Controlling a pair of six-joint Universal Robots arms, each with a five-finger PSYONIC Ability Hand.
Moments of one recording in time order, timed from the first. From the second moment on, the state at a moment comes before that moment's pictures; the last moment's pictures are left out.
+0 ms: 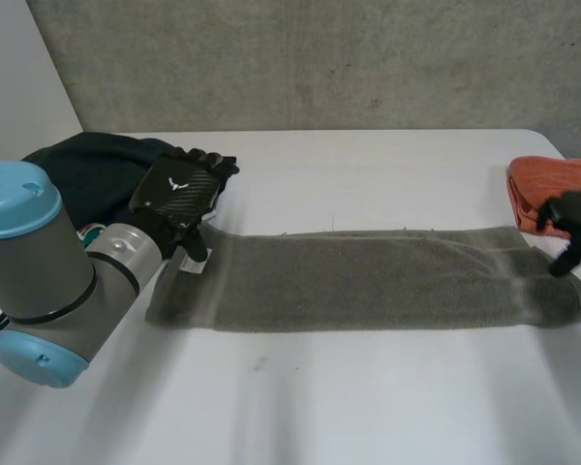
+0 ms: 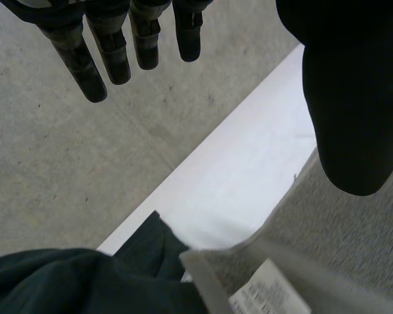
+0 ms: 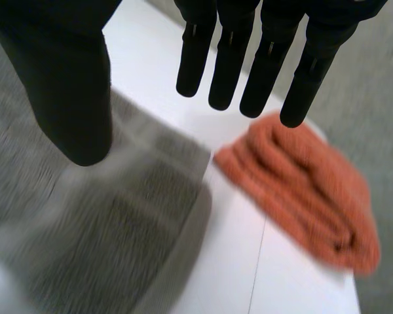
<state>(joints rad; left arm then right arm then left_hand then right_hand) 4.30 -1.92 -1.58 3.41 -1.40 3.56 1.45 -1.20 1.51 0.14 1.30 2.63 0.19 0.21 0.21 0.20 0.05 0.61 0.61 0.61 0.61 0.44</state>
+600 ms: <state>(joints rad) 4.26 -1.92 -1.51 3.21 -1.34 3.34 1.26 -1.09 1.77 -0.21 1.11 2.49 0.22 0.22 0.22 0.22 0.06 1.11 1.17 1.19 1.19 0.99</state>
